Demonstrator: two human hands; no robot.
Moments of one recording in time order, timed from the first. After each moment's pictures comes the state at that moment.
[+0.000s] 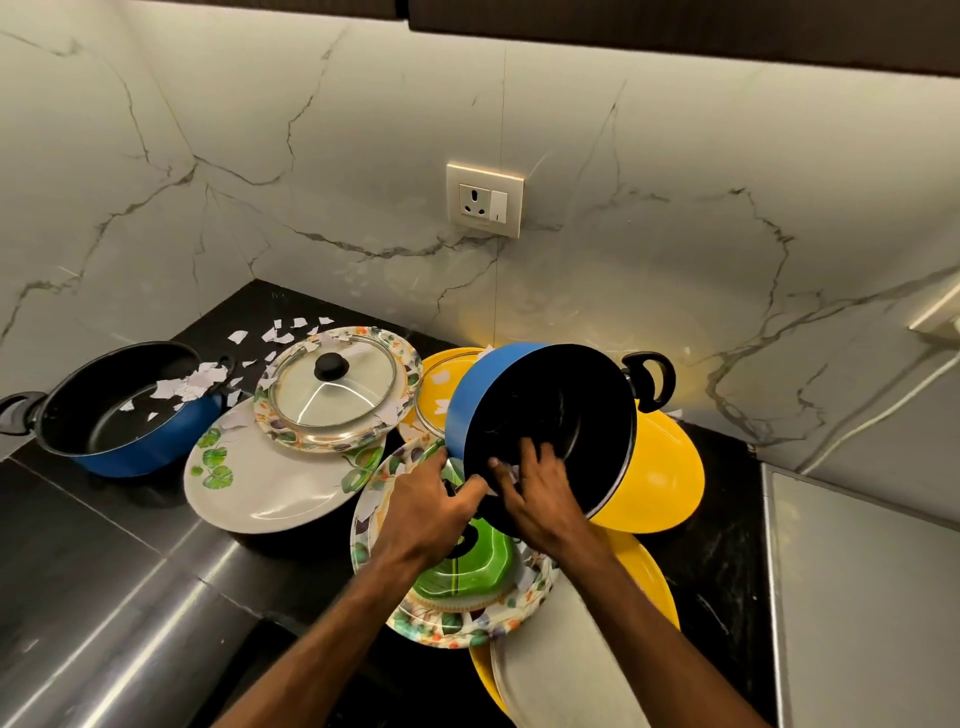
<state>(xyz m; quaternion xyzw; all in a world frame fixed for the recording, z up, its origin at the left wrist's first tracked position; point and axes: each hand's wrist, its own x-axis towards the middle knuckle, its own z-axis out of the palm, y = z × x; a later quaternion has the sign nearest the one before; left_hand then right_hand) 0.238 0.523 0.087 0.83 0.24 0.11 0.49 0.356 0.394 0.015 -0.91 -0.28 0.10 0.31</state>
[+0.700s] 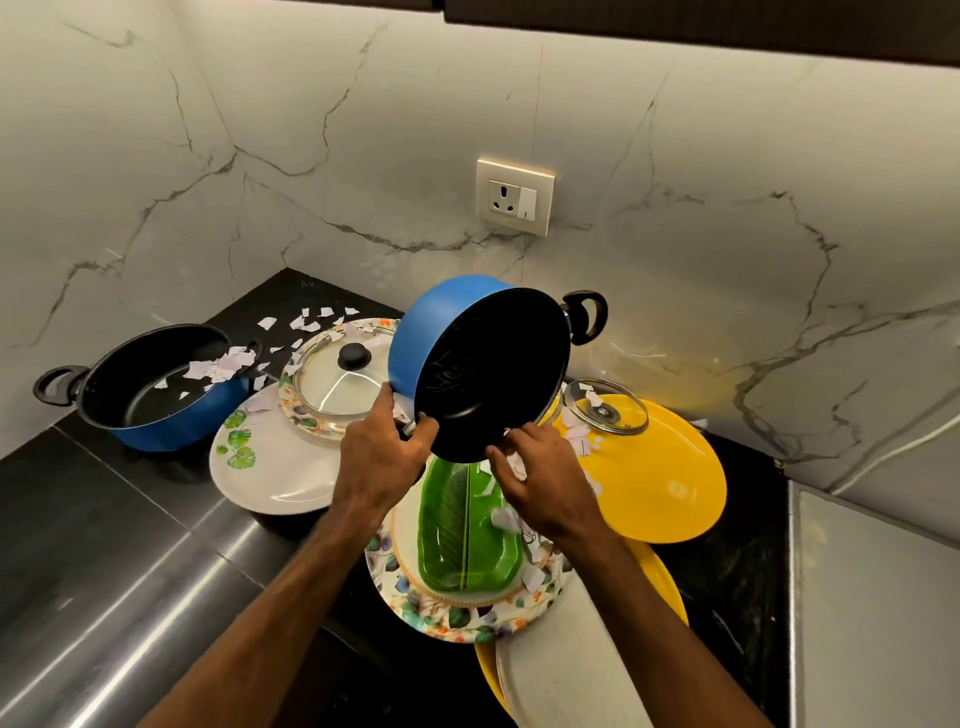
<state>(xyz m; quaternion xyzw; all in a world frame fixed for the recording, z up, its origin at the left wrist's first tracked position) 0.243 0.586 0.104 0.85 0.30 0.23 0.36 0.364 0.410 0.040 -0.86 -0.41 -0.01 0.31</state>
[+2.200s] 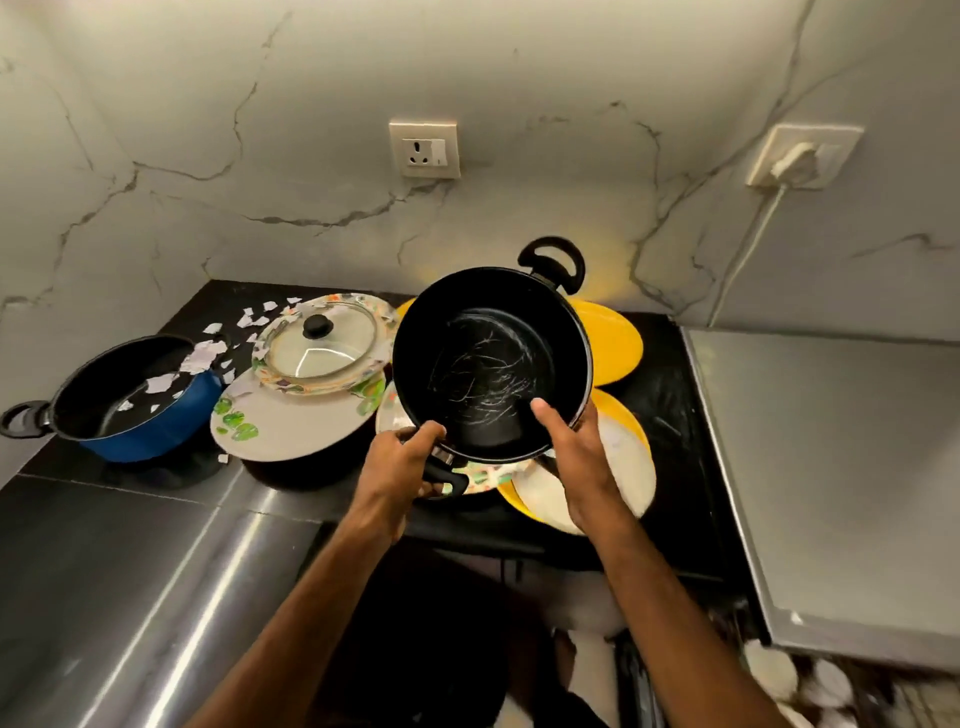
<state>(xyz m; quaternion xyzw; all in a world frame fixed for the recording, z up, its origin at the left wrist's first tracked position) 0.078 0.521 0.117 0.67 0.28 0.01 0.69 0.150 0.331 0.071 -0.64 0.05 0.12 0.76</state>
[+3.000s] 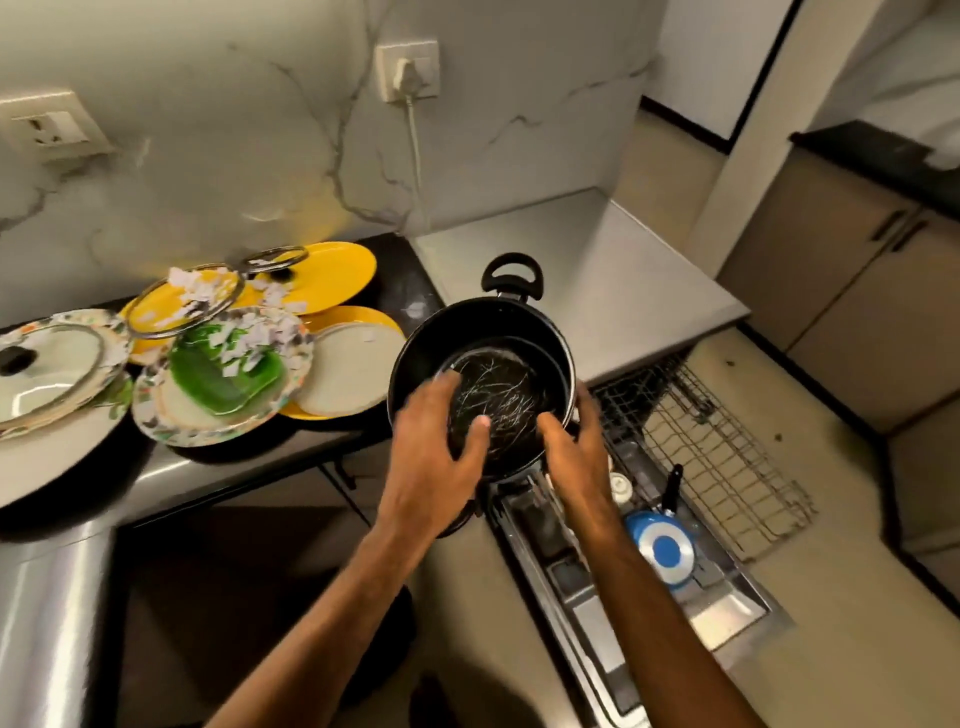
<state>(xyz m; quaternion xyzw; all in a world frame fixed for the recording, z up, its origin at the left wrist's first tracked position) -0.091 0.262 0.103 0.89 -0.16 0.03 0.43 -0.131 0.102 0.081 -0.67 0.32 -0.10 0.66</state>
